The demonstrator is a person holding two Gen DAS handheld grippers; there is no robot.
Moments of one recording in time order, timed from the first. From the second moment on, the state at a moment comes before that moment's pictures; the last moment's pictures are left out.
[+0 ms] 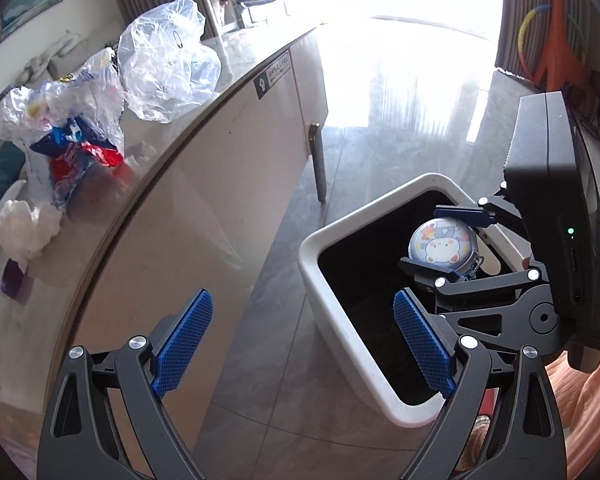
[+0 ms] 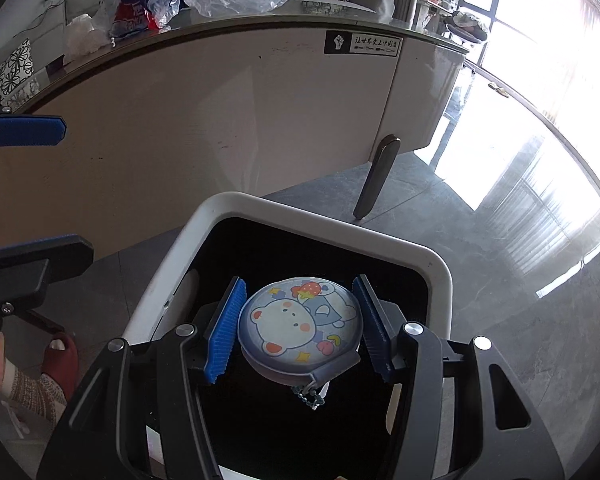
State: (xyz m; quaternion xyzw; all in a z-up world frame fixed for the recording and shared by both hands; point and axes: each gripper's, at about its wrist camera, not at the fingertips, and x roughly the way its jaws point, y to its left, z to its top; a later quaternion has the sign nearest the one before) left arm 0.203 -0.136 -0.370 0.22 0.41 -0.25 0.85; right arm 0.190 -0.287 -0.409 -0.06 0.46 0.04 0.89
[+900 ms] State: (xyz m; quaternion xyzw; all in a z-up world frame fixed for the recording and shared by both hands) left arm 0.204 -0.148 -0.372 0.22 0.41 -0.28 0.84; right arm 0.201 -0.287 -0.432 -0.07 0.49 0.03 0.87
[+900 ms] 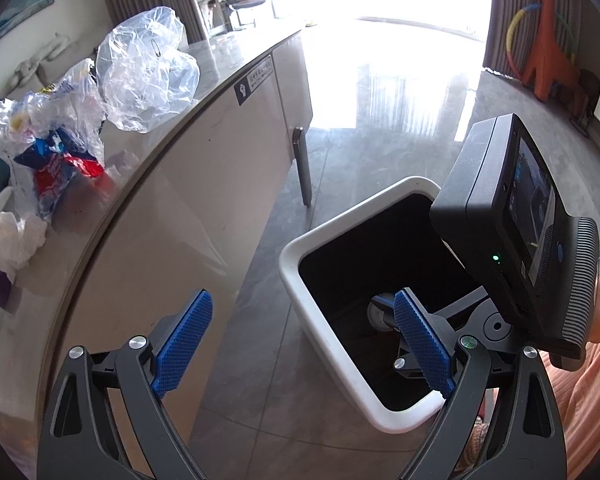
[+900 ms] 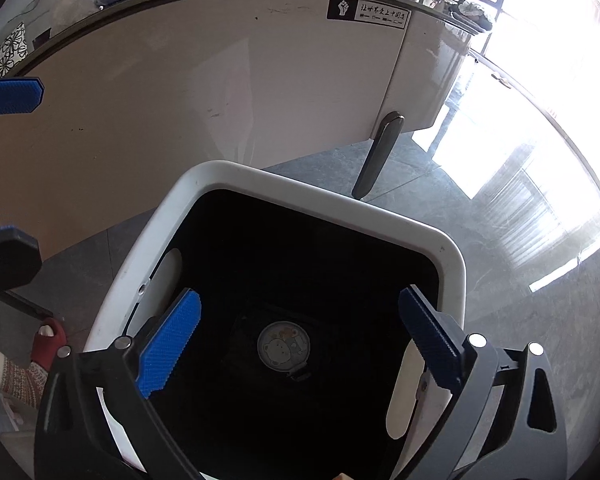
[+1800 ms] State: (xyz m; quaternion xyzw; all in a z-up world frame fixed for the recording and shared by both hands) left arm 0.202 -0.081 -0.324 0.17 0.38 -0.23 0.88; right arm 0.165 -0.262 -0.330 -0.07 0.39 0.04 0.92
